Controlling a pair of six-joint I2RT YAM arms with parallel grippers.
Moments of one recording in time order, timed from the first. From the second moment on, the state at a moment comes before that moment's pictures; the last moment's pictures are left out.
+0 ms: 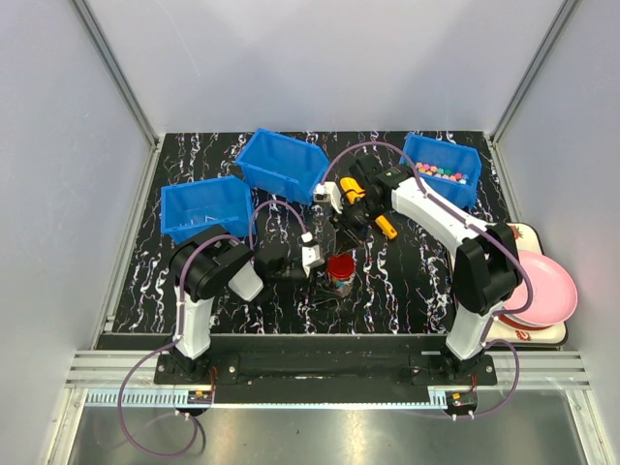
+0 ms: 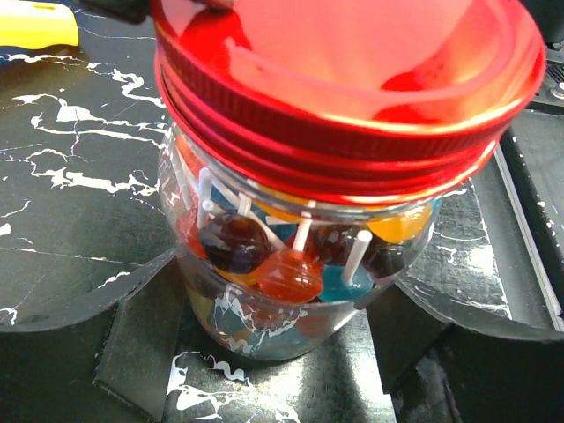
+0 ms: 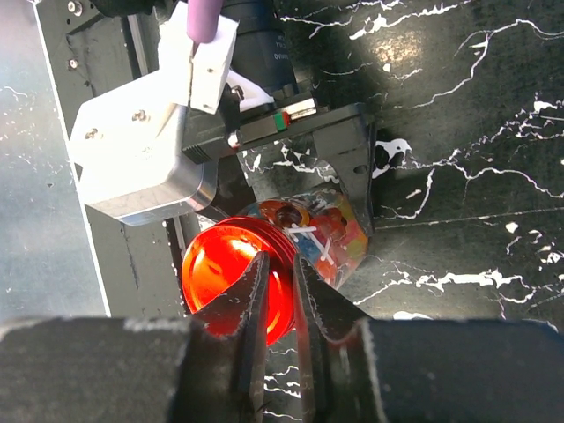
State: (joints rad) left arm -0.69 1.99 0.50 1.28 0.85 0.01; right arm 0.54 1.80 1.52 -1.00 -0.77 -0.57
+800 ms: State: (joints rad) left arm -0.70 1.99 0.50 1.28 0.85 0.03; right arm 0.53 1.63 1.36 -0.96 -0.66 -0.60
